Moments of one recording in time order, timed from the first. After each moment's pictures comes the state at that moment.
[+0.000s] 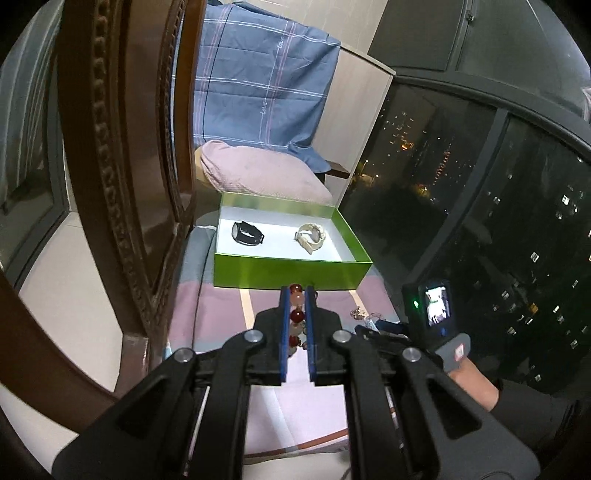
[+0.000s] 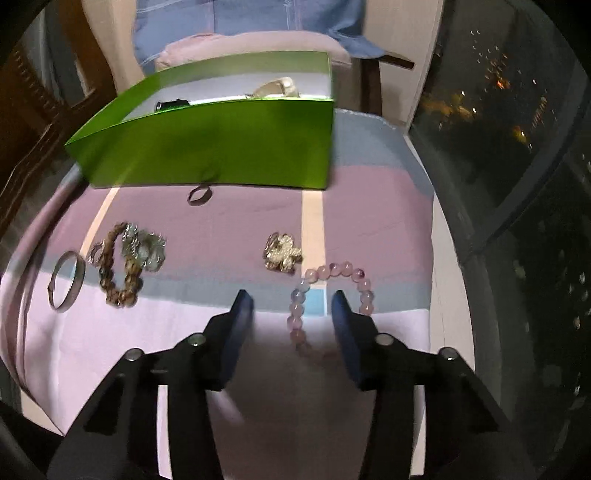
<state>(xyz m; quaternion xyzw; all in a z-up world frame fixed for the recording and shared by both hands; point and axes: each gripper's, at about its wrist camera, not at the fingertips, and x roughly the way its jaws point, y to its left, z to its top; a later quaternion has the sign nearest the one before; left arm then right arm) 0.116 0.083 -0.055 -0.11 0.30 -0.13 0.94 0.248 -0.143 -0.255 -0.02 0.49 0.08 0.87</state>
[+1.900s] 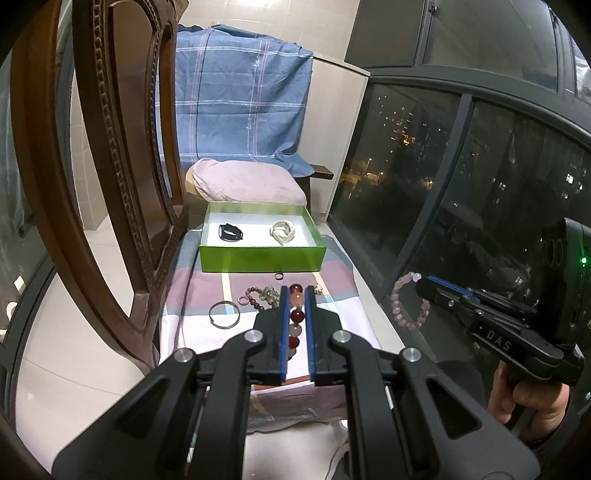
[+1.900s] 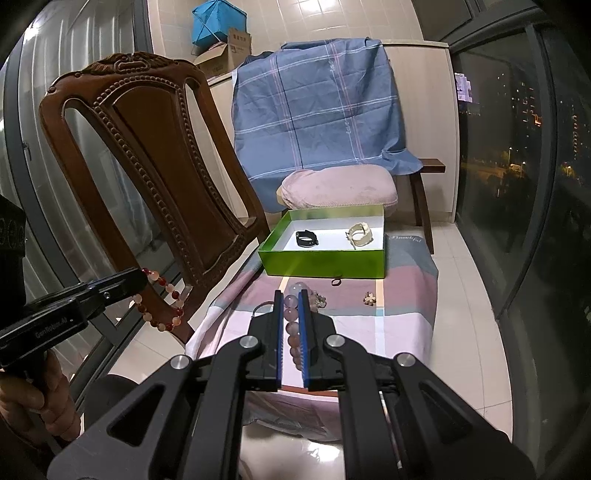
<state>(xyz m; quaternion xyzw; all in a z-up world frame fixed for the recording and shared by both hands) 0.002 0.022 -0.001 -0.07 0.29 -0.11 0.95 0.034 -0.176 -0.055 0.08 0.29 0.22 0.93</state>
